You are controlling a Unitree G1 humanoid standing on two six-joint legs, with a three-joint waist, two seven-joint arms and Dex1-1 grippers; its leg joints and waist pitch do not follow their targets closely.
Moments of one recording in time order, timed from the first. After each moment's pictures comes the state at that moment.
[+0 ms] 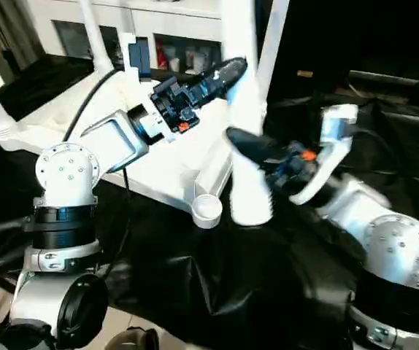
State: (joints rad) left arm -0.85 -0.09 0.24 0.09 -0.83 0.94 -0.47; right arm -0.42 -0.30 -0.38 -0.21 0.98 1.09 0.76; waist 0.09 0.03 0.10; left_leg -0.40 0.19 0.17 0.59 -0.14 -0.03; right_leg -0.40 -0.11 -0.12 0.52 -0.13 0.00
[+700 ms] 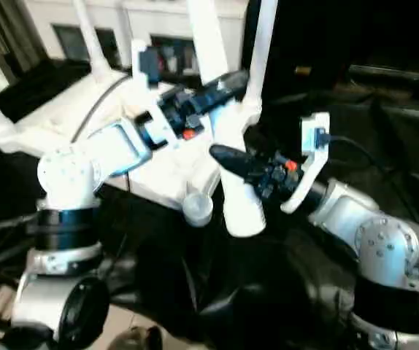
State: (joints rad) left arm -0.83 -0.11 0.22 0.09 -0.87 0.99 -0.42; right arm -0.39 -0.33 -0.31 -0.22 0.96 1.05 0.74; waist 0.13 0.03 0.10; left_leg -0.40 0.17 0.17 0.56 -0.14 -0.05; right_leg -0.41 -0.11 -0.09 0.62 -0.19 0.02
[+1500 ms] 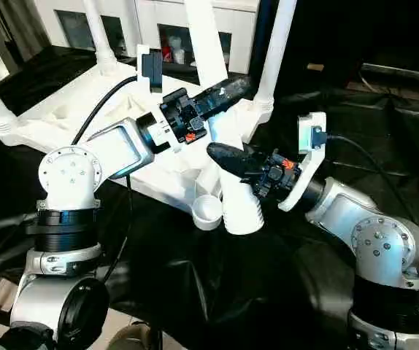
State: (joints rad) left arm -0.83 -0.10 0.23 0.09 -0.88 0.99 -0.40; right arm -0.41 -0.34 -0.27 -0.20 0.97 1.02 0.72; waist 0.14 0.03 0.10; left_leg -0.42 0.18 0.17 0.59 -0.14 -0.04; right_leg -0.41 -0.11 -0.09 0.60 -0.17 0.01
